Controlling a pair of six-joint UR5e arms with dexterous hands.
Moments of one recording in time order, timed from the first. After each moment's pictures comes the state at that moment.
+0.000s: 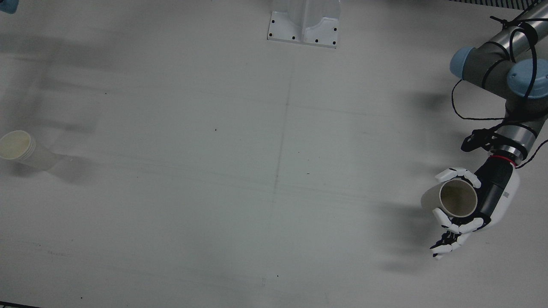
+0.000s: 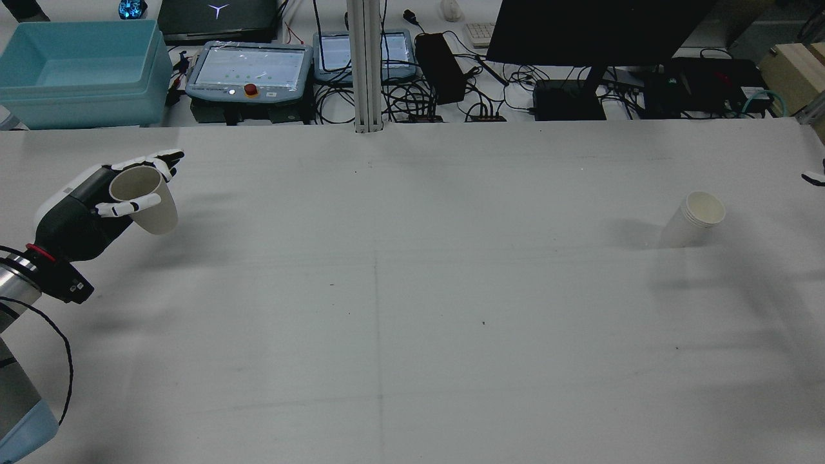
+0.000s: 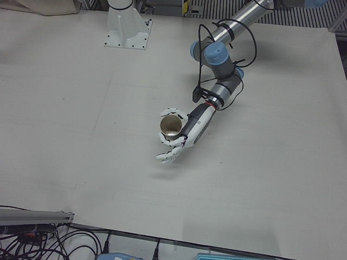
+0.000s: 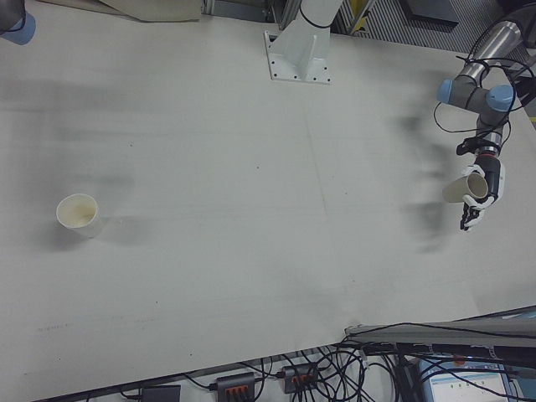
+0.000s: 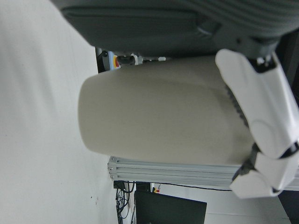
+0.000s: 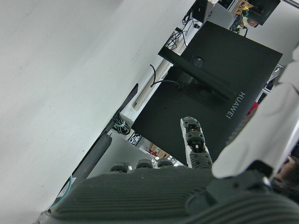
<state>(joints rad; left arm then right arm) -0.76 -1.74 -1.70 0.02 1.17 0.16 1.39 -1.70 1.25 -2.68 -1.59 -0.57</state>
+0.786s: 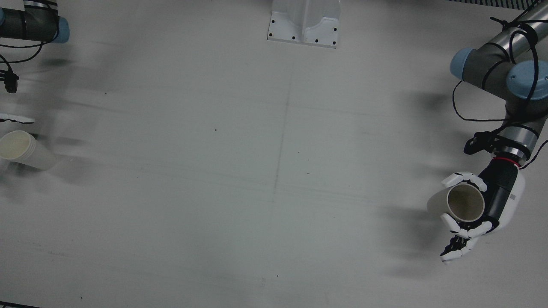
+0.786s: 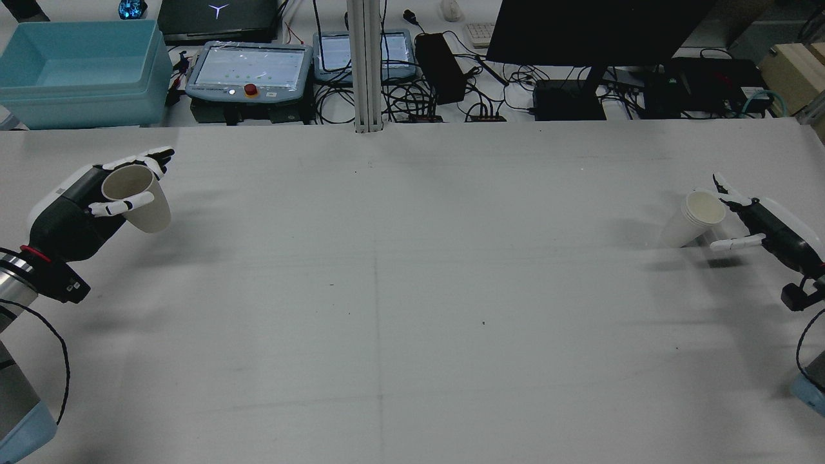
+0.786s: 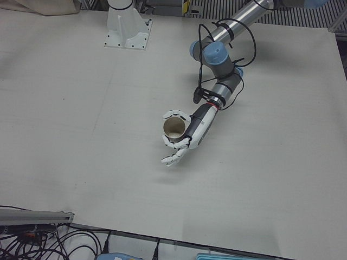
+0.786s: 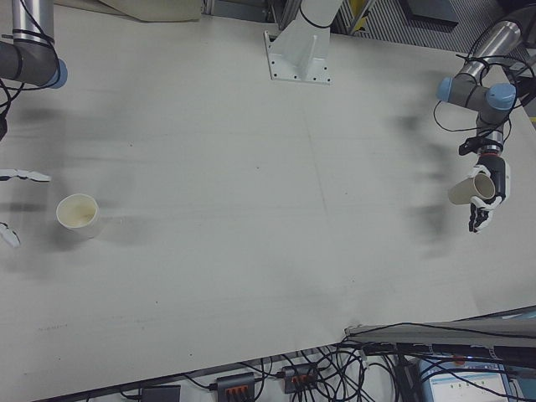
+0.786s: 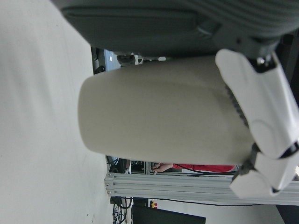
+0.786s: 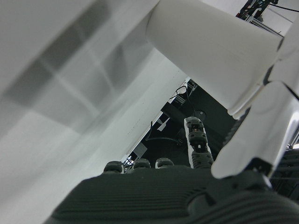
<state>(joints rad) -0.76 -1.74 -1.69 0.02 1.13 0.16 1.05 -1.57 1.17 -2.67 -1.33 -0.66</state>
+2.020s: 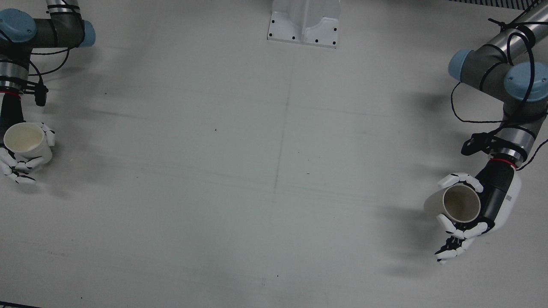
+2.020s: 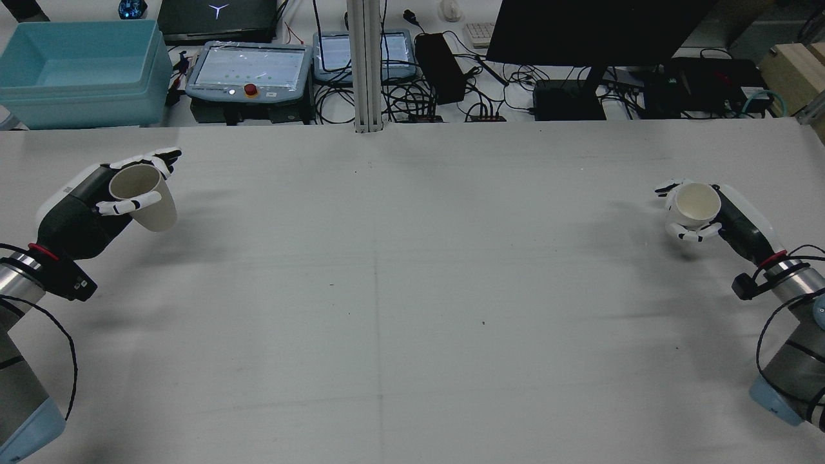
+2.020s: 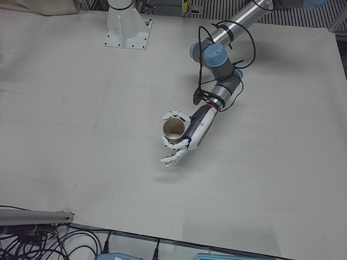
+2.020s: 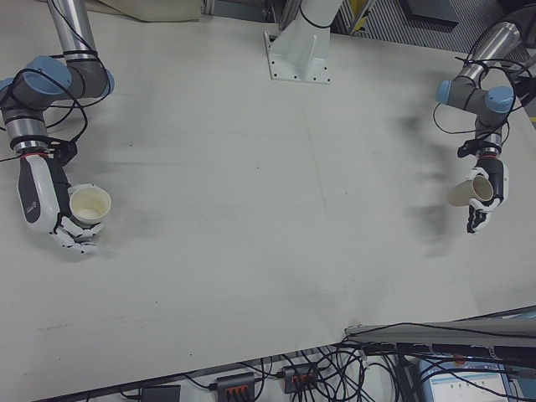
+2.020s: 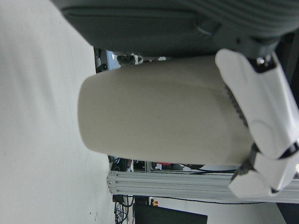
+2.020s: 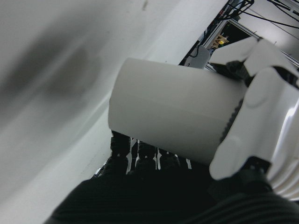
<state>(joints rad) -0.76 -1.75 -1.68 0.02 1.14 0.16 0.93 -1.55 1.28 -2.70 -1.17 -0.66</state>
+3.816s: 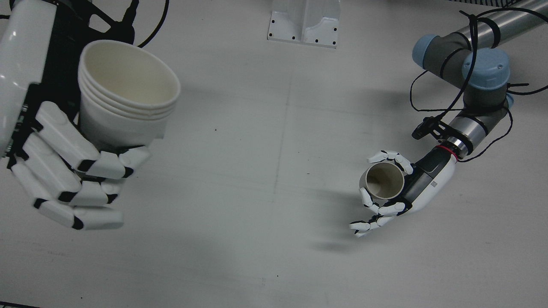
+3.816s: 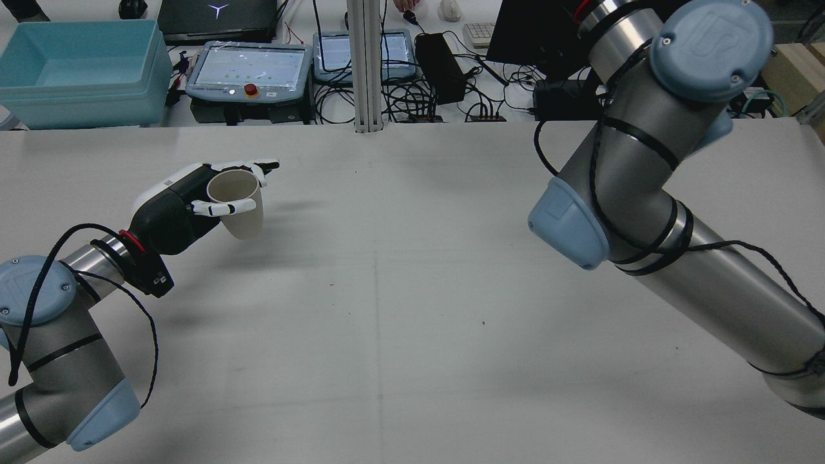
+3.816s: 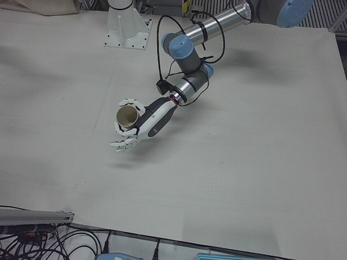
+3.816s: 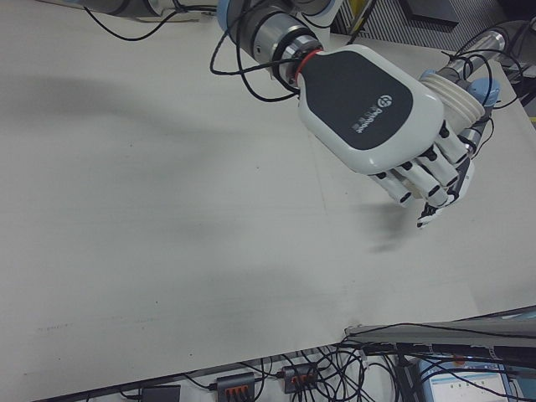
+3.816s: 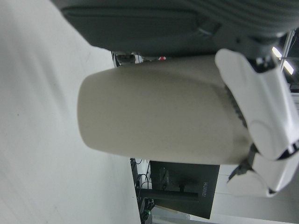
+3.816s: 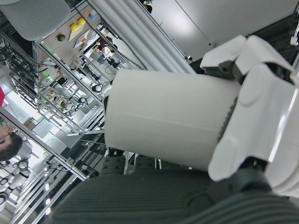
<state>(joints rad) -0.70 -1.95 -1.71 0.21 1.31 0.18 0.98 -0.74 1.84 -3.66 -1.15 -1.10</state>
